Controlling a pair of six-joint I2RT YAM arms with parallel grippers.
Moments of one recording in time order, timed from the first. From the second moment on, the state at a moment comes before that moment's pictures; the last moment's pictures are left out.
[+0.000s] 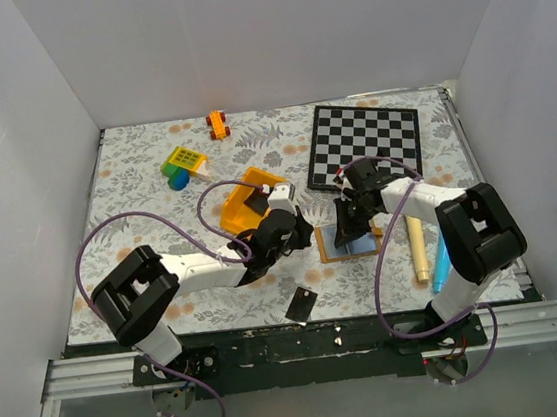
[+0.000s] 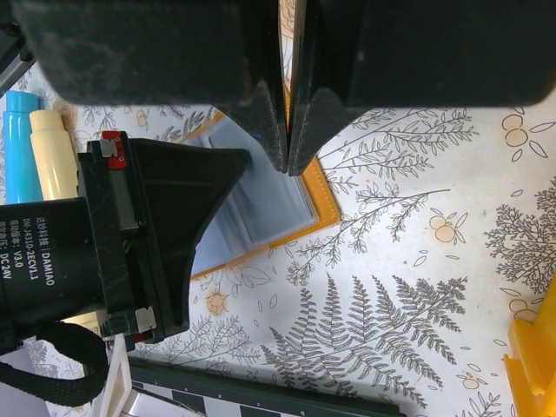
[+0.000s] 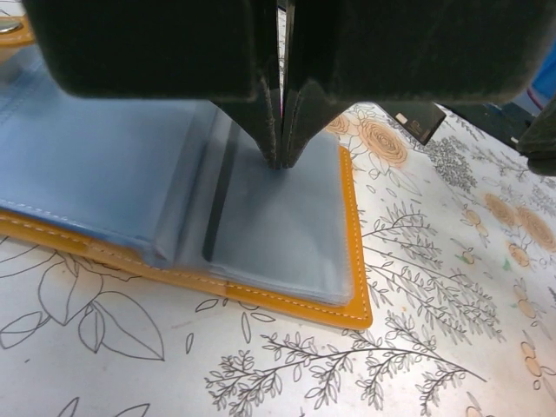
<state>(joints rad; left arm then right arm) -0.97 1.62 0.78 0.38 -0.28 -0.66 0.44 1.65 0.92 -0.48 -0.38 0.38</state>
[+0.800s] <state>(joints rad) -0.96 1.27 0.59 0.16 -0.21 -0.65 0.58 1.32 0.77 -0.43 -0.35 0.45</state>
